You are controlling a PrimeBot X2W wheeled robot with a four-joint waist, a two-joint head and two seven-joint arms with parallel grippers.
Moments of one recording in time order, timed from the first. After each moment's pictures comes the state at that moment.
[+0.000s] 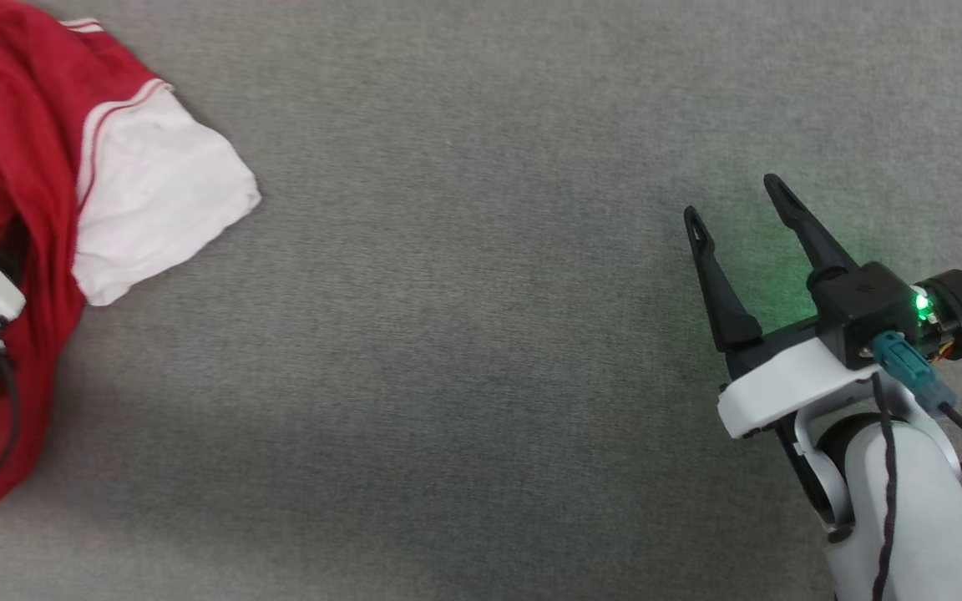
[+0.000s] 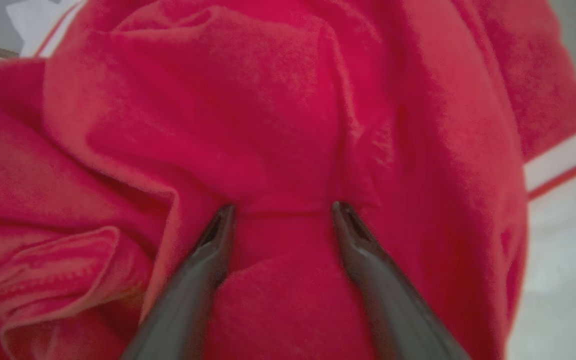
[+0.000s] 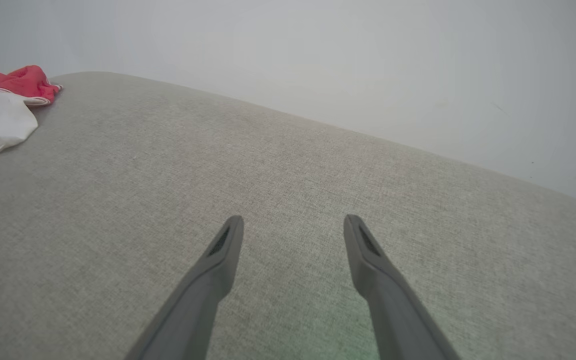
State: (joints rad) left arm -0.86 0.55 -0.18 1.06 -0.83 -0.13 0.21; right arm -0.31 -0.10 0.14 -0.04 -0.01 0.13 0.02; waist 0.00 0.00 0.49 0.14
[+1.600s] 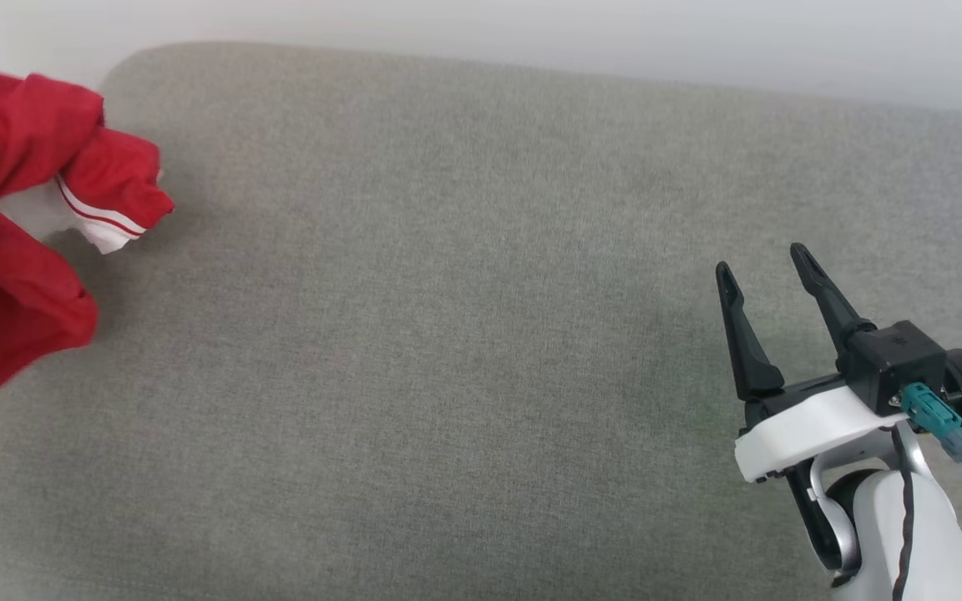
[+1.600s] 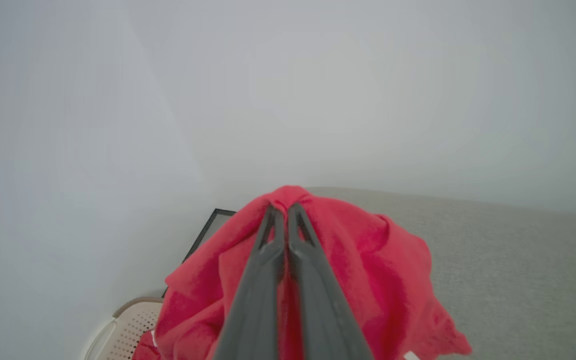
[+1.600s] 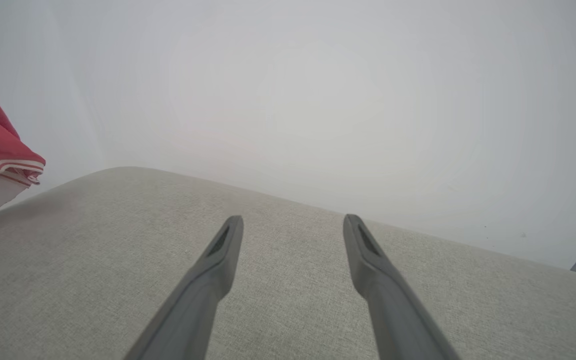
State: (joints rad) left arm -1.01 0.74 -0.46 0.89 -0.79 -0.13 0.11; right arm -0.21 -0.06 0.05 0.05 0.05 0.13 -0.08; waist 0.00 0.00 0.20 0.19
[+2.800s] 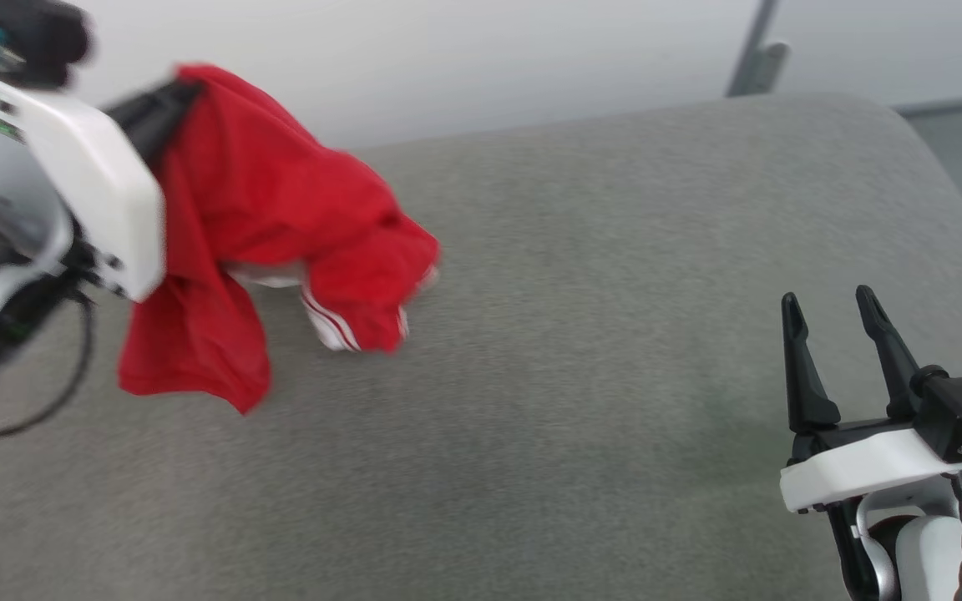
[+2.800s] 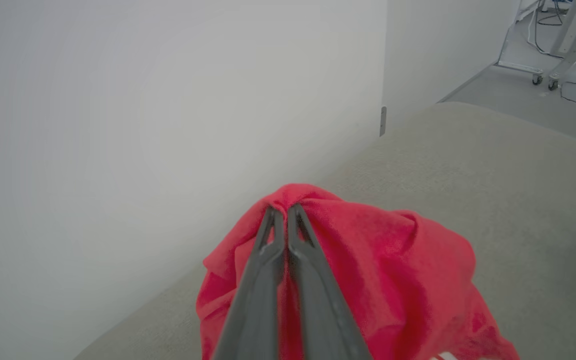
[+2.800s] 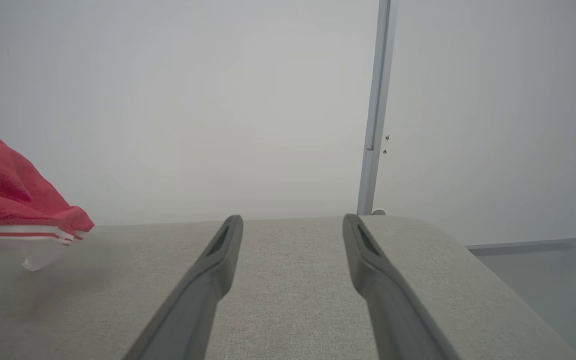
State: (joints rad) left arm -0.87 0.83 -0.61 0.00 -0.85 0.02 0.50; right arm -0.11 -0.05 -0.05 0.03 0.12 0.13 -0.13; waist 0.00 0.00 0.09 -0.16
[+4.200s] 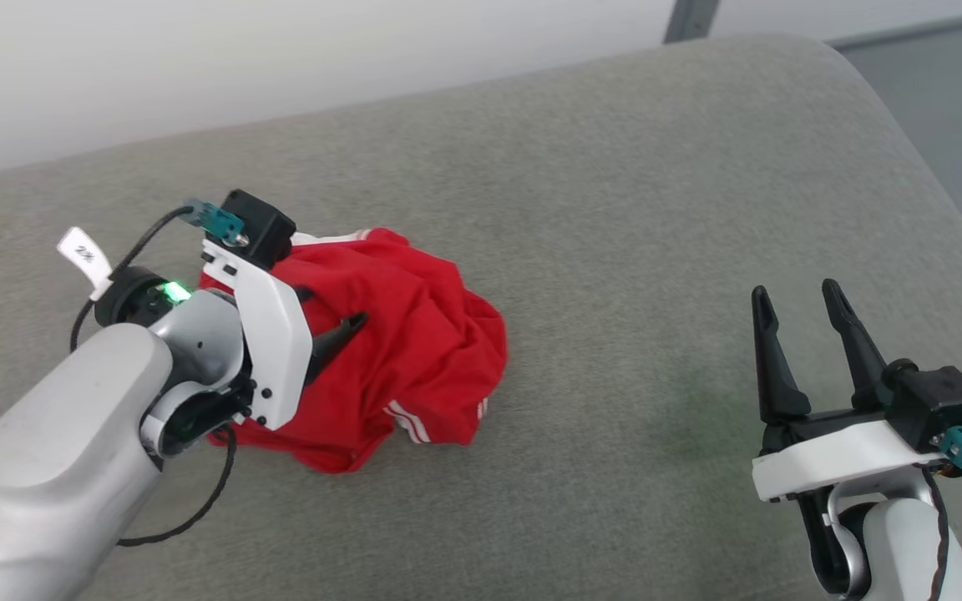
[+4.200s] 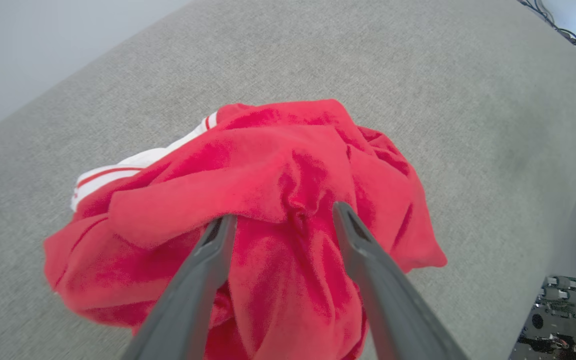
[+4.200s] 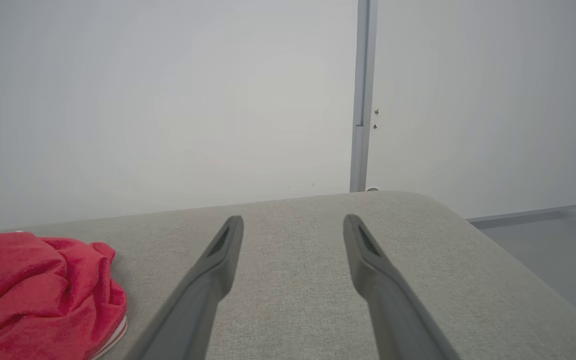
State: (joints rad) left arm -0.77 0.61 -0.84 0.33 -0.91 -0.12 0.49; right arm -0.17 -0.05 0.00 0.16 0.18 0.13 -0.23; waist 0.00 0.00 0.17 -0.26
